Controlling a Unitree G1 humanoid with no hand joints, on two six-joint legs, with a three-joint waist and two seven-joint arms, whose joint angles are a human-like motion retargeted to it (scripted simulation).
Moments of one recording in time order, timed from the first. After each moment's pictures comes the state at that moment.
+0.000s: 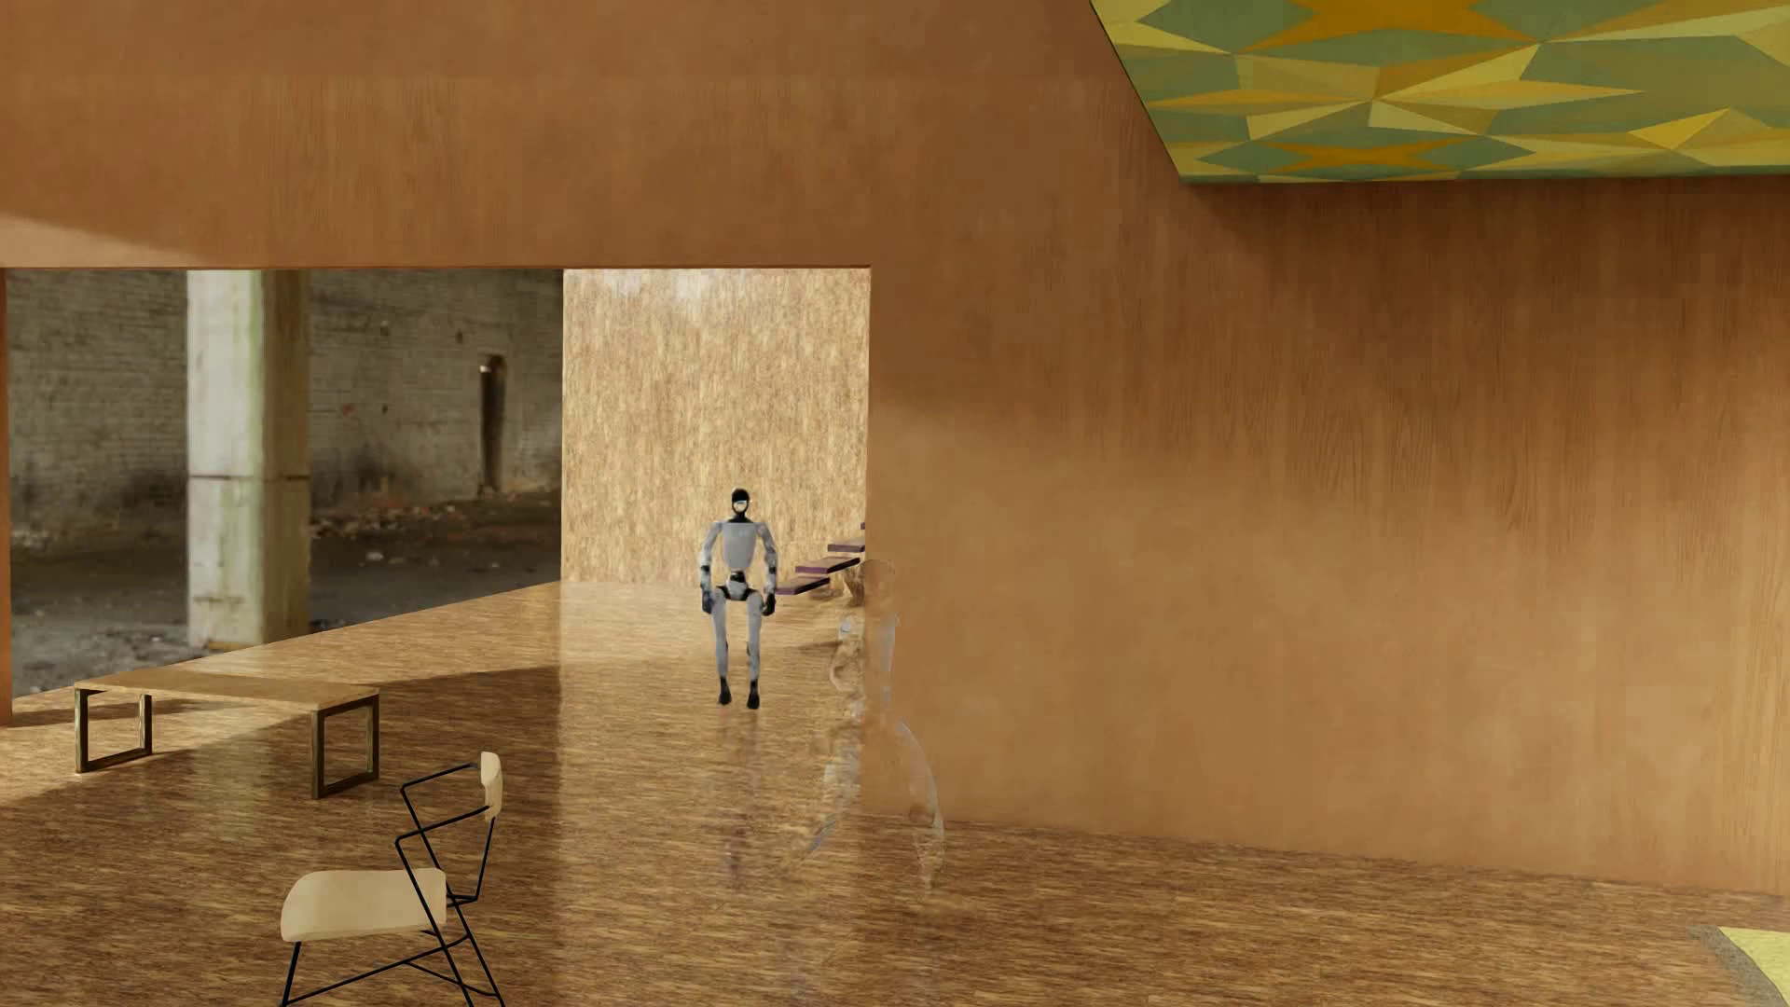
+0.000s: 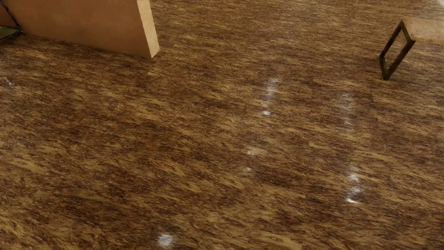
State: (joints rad) body 0.05 -0.06 0.00 0.06 0.16 0.05 0.00 0.00 0.01 0.22 0.44 0.23 0.21 -0.05 -0.19 0.33 -0.35 0.00 0.00 -0.51 0.63 0.91 0.87 0.00 0.00 0.00 0.00 0.00 0.00
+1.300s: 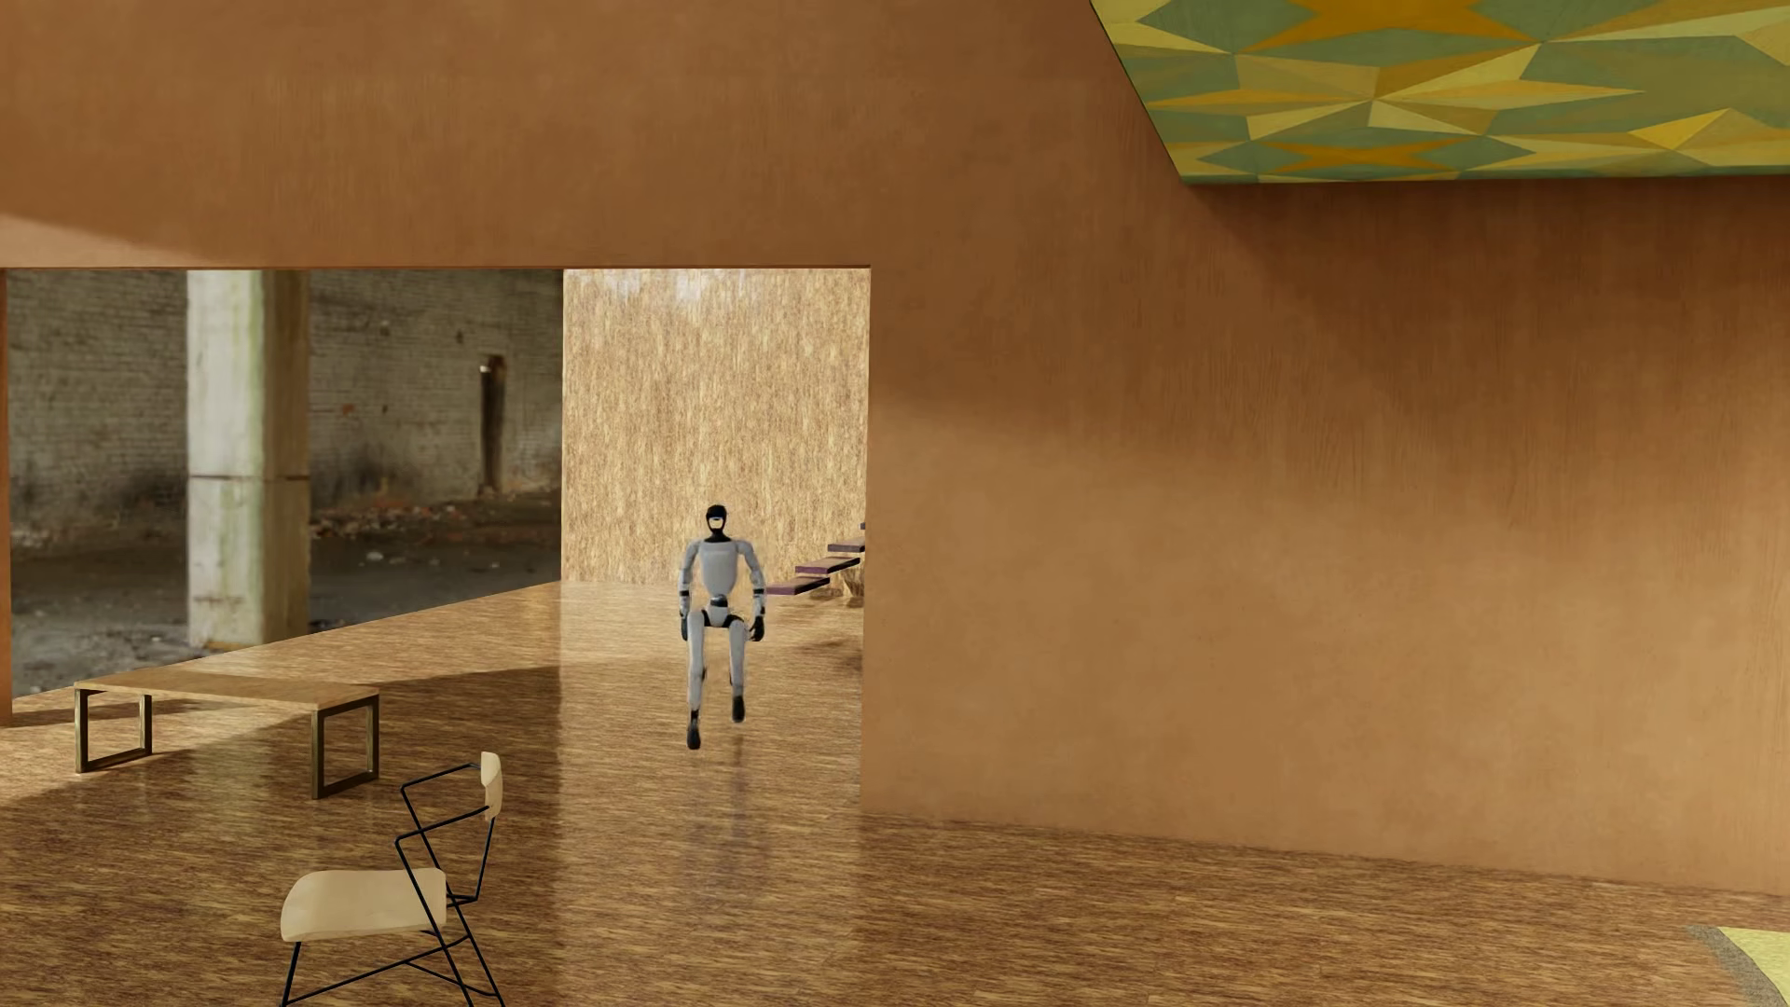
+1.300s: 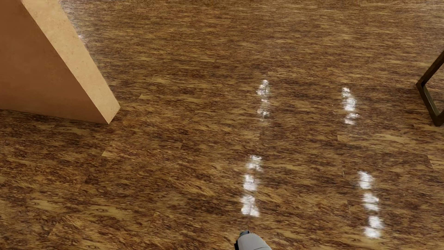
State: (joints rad) body 0.24 -0.57 -0.16 0.13 0.13 0.15 0.00 0.00 0.09 0.88 0.72 0.22 0.30 -0.01 0.28 0.35 -0.37 0.00 0.00 -0.41 0.69 0.82 0.93 0.00 0.00 0.00 0.00 0.00 0.00
